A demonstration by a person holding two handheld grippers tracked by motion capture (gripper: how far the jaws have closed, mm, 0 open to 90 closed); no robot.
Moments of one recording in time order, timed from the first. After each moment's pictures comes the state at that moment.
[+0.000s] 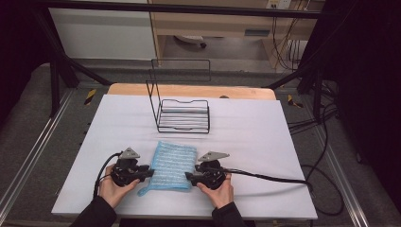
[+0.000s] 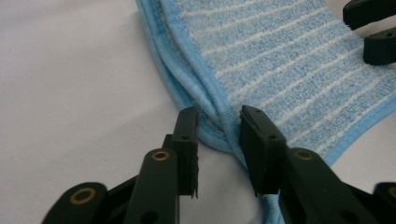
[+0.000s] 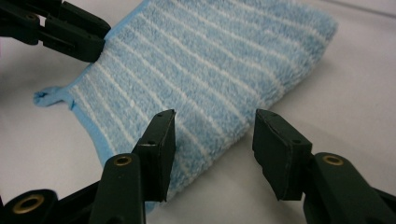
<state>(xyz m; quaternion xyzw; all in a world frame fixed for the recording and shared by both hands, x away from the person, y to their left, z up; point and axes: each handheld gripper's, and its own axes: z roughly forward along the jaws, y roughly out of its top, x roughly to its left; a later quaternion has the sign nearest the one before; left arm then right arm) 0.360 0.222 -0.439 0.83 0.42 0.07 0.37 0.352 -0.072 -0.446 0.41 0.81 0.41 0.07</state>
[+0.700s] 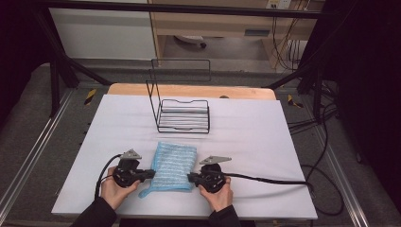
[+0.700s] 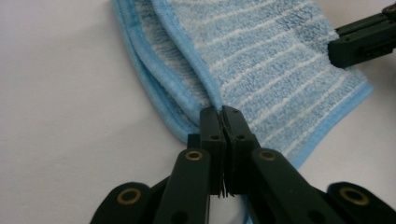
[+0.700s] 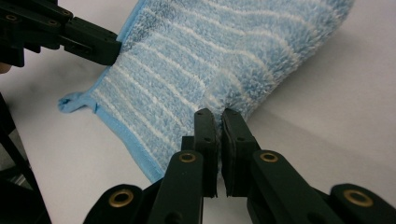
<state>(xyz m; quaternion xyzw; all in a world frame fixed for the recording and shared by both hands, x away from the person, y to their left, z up) 0.356 0.217 -0.438 0.82 0.42 0.02 0.38 0.345 -0.075 -0.449 0.44 0.79 0.42 0.02</state>
